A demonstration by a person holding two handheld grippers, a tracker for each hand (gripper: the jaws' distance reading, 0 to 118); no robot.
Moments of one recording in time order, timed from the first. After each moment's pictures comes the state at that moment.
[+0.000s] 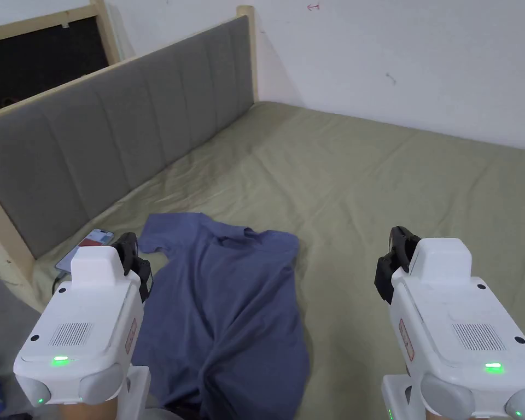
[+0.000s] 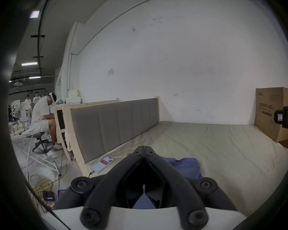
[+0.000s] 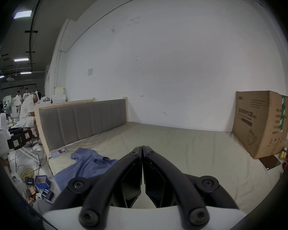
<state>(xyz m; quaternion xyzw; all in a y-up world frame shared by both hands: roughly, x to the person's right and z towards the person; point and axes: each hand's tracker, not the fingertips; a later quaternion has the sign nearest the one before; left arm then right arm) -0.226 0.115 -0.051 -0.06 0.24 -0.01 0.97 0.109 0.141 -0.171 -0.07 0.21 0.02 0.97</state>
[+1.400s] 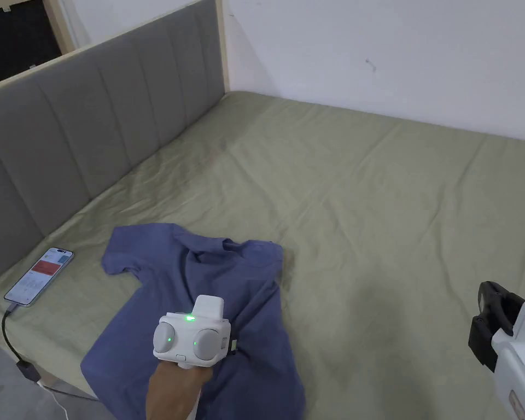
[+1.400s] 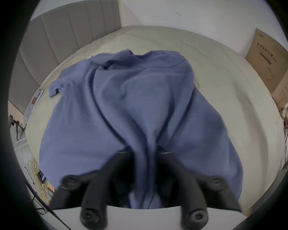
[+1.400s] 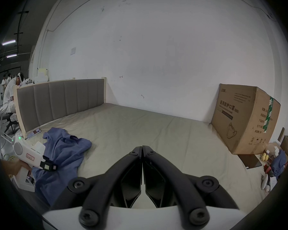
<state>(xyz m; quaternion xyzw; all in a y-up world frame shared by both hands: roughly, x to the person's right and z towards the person) -0.201 -0.050 -0.256 -0.48 0.08 0.03 0.88 0.185 0.112 -0.210 -0.14 0.12 0.08 0.98</state>
